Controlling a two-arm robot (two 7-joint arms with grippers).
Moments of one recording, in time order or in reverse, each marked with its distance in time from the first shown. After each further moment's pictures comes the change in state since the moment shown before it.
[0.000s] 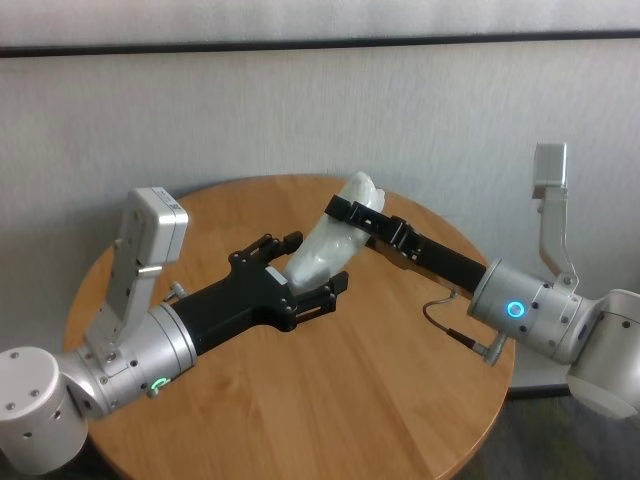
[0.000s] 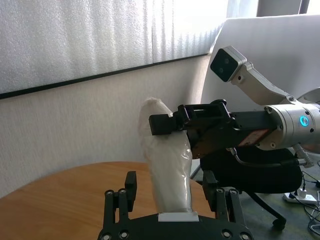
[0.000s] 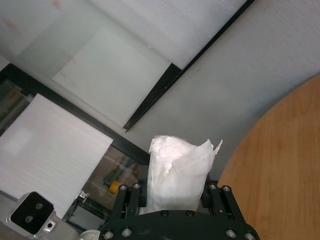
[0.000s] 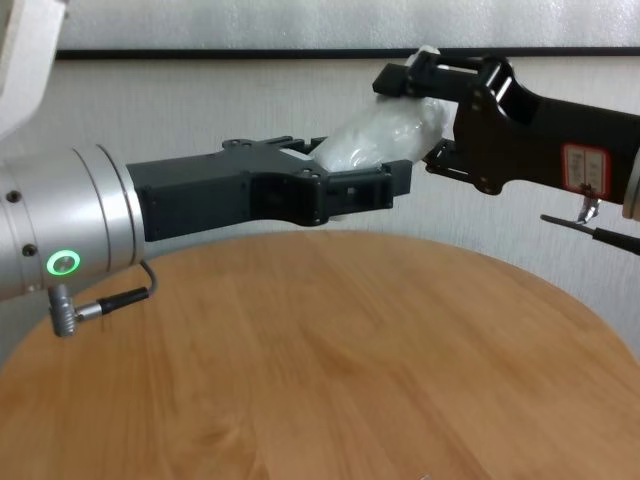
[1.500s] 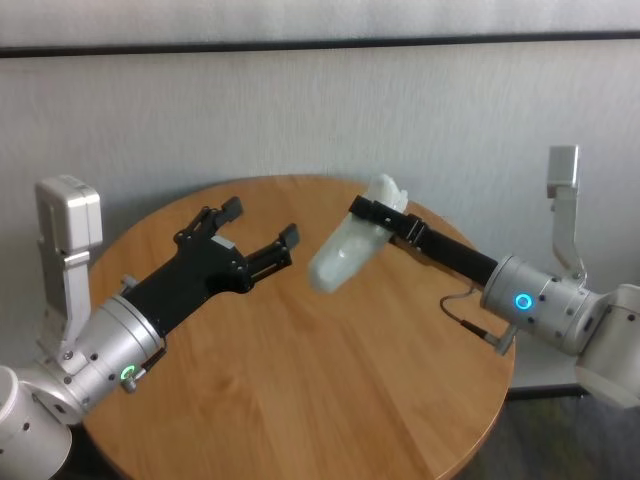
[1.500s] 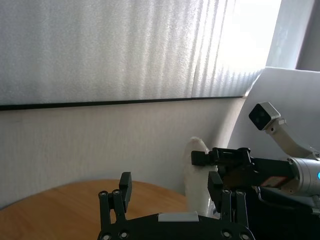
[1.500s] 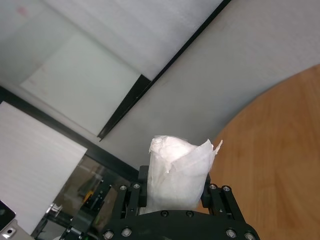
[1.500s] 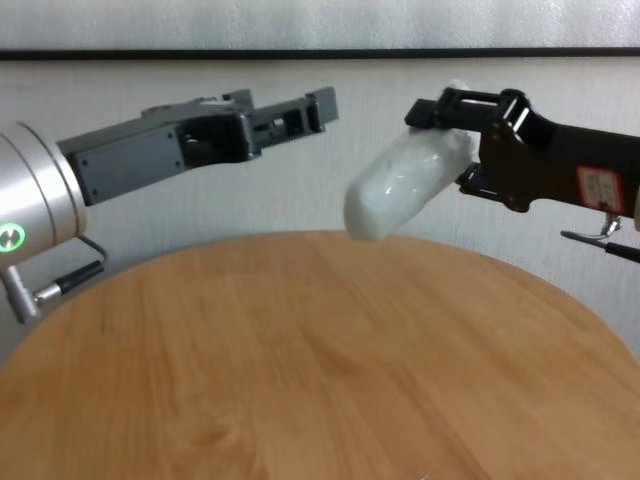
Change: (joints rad) left arm 0.077 -0.034 -0.099 -0.026 -0.078 -0.040 0.112; right arm 0.054 0.036 -0.059 0.076 0.025 -0.067 -0.045
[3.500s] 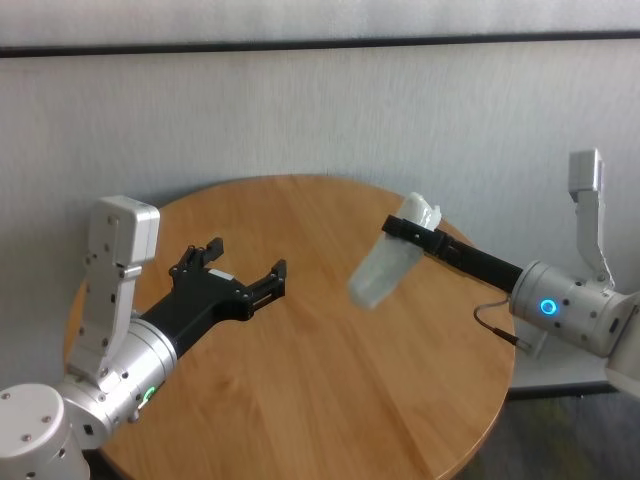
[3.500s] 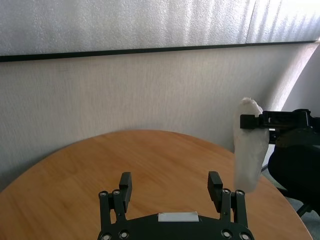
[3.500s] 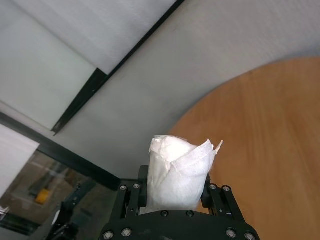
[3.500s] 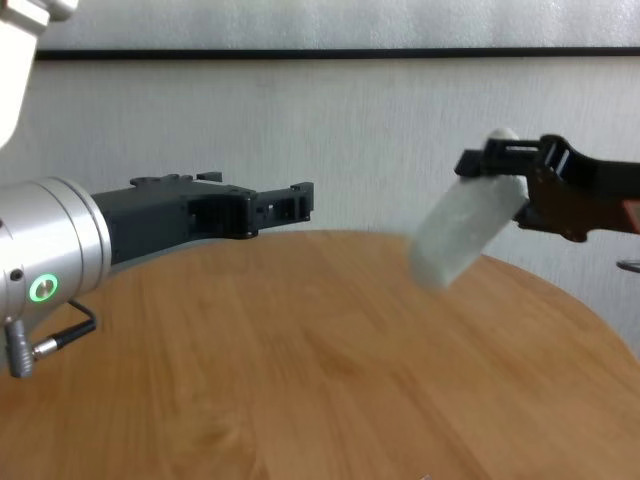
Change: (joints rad) left arm 0.063 -0.052 -0.002 -0.085 0.170 0.198 0.228; right arm 0.040 0.108 -0.075 0.007 -0.008 -0.038 -0.106
